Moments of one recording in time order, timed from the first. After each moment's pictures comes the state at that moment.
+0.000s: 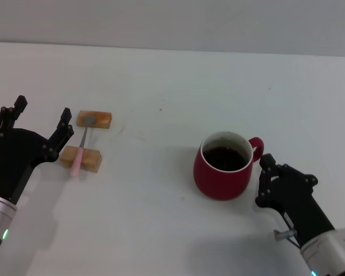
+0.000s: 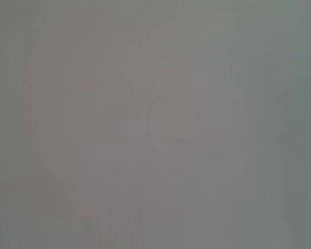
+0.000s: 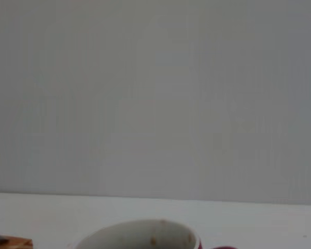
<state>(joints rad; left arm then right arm) -0.16 -2.07 -0.90 -0.39 2.61 1.27 0.02 0.29 2.09 -0.04 0.65 -1.53 -1.26 -0.29</state>
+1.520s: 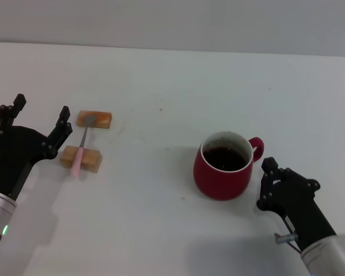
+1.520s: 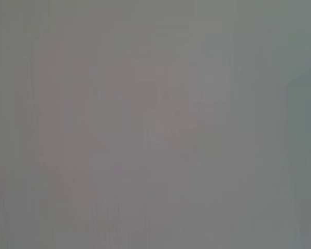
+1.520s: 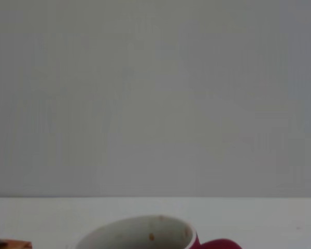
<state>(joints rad) -0.18 -2.07 -0.91 -0.37 2.60 1.25 0.03 0.26 2.09 -0.03 0.66 -1.55 -1.27 -0.29</state>
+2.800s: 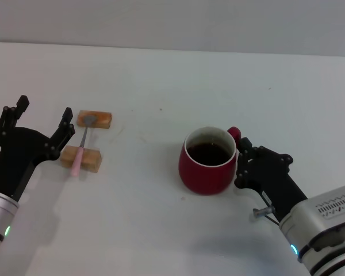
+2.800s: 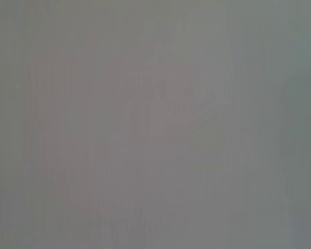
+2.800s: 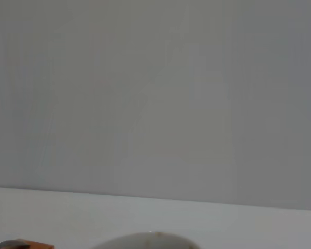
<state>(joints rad) -0.18 -2.07 -0.90 -0.37 2.60 1.25 0.02 0.39 2.09 0.03 0.66 -1.55 -1.14 -0.29</state>
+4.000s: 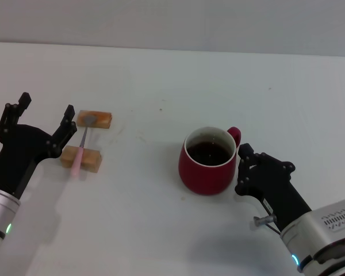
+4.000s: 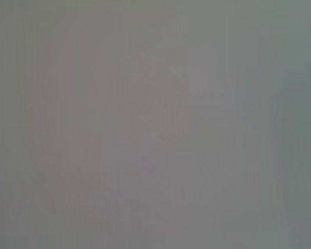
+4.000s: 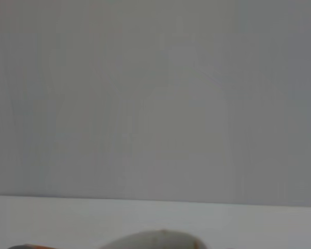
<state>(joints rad) -0.19 -2.07 -0.90 -0.37 2.60 1.26 0.02 0.35 2.09 0.02 0.68 -1.58 -1.17 -0.29</state>
